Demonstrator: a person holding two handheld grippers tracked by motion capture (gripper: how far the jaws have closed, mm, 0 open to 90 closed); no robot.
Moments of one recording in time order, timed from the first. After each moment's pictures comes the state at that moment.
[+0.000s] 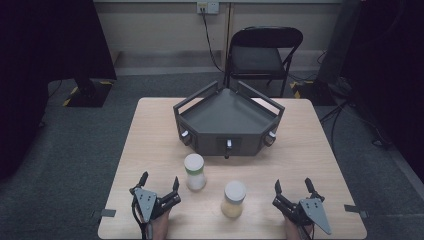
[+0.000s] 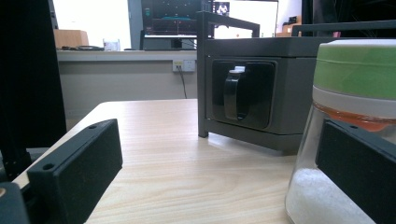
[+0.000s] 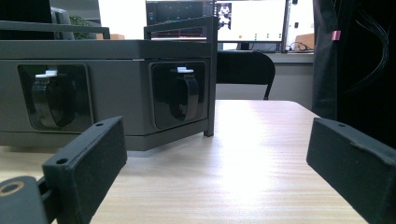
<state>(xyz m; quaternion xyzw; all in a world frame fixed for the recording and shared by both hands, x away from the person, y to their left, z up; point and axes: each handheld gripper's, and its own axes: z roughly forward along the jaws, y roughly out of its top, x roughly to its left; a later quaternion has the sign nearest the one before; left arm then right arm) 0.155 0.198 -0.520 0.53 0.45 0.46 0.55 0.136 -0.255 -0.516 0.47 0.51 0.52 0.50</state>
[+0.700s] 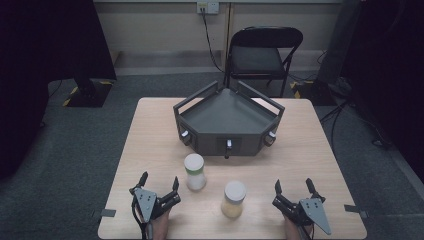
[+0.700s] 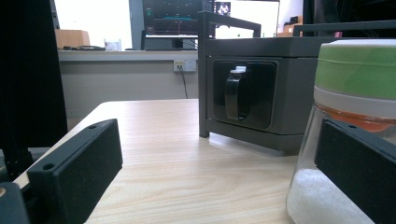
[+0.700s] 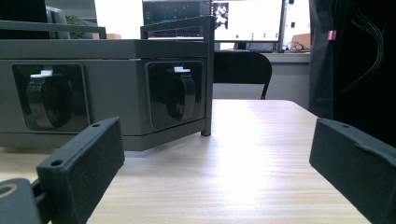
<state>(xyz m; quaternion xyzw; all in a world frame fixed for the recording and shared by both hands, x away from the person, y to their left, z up) 0.155 0.197 -0.520 0.53 0.46 0.46 0.55 0.136 -0.253 -0.516 0.48 0.51 0.52 0.50</state>
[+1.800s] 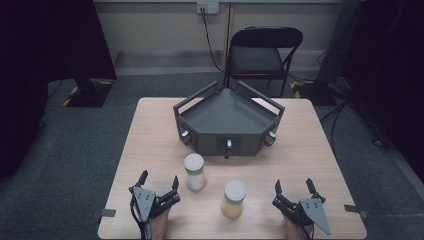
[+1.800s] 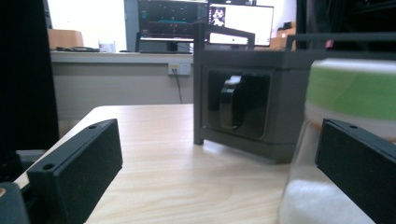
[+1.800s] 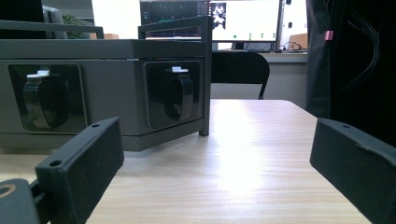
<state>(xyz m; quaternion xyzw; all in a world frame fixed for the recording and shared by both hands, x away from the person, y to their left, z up) 0.154 0.203 -0.508 0.53 0.45 0.45 0.57 0.136 -0.251 -0.515 0.48 0.51 0.51 0.50</state>
